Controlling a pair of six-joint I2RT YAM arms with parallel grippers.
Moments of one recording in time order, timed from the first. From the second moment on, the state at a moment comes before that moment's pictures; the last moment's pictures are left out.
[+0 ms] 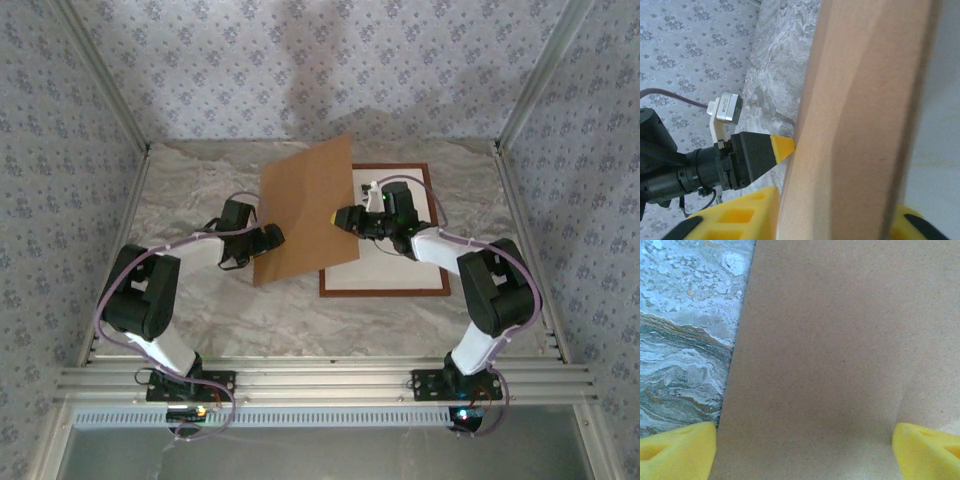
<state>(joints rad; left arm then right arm) -0.35 1.66 0.85 -0.16 0.19 -0.73 0.41 1.69 0.92 0.26 -0.65 0.77</state>
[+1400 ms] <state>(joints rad) -0.62 1.92 1.35 -0.45 0.11 -0.57 -0.36 1.02 0.95 -0.35 -0.66 0.61</state>
